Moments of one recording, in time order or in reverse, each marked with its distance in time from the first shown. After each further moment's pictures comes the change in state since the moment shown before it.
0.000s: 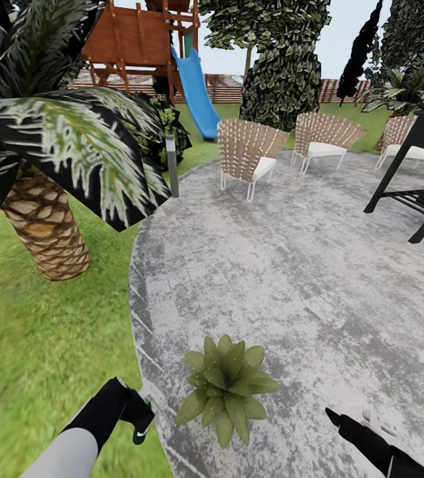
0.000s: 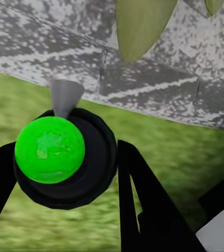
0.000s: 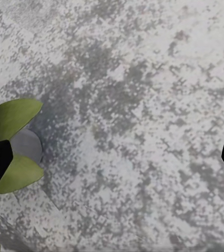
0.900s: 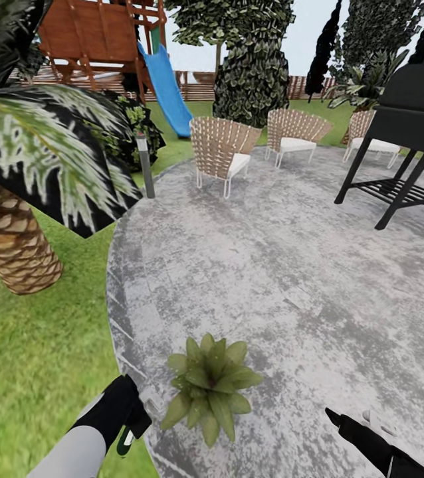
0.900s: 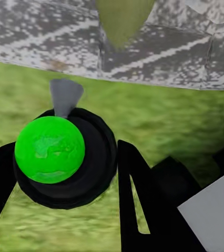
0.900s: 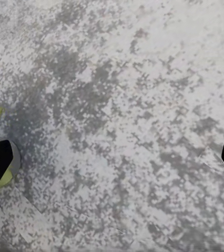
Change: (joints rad) left arm -0.003 -0.029 -0.063 -0.020 -0.127 0.192 0.008; right arm 0.000 0.000 0.000 0.000 0.000 0.000 0.000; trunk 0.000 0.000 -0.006
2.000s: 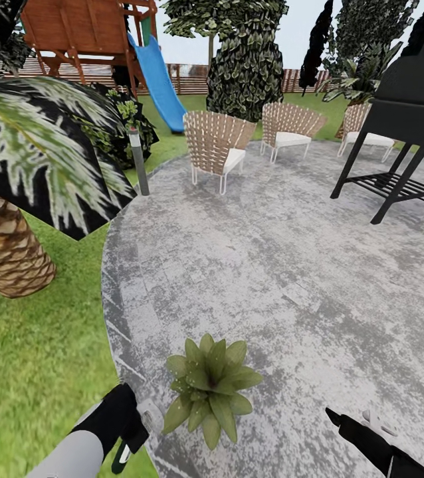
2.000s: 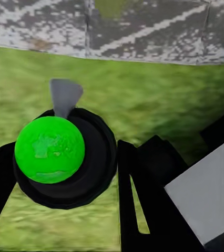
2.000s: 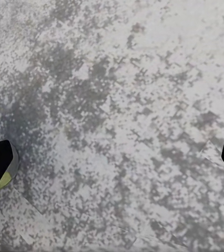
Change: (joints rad) left arm 0.003 0.014 -0.001 0.076 -0.006 -0.001 -0.001; right arm 0.000 0.000 0.000 -0.002 0.000 0.000 0.000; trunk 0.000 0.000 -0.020
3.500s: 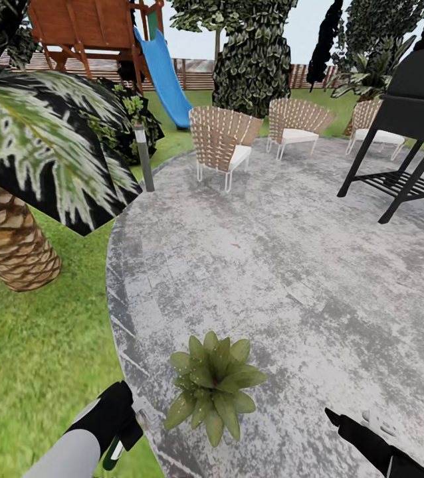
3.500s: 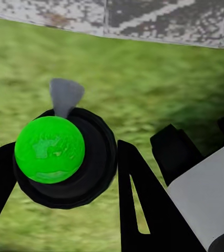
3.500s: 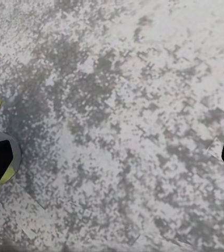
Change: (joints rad) left arm 0.000 0.012 0.000 -0.022 -0.039 0.023 0.003; right arm 0.000 0.000 0.000 0.006 0.000 0.000 -0.001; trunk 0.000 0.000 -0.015
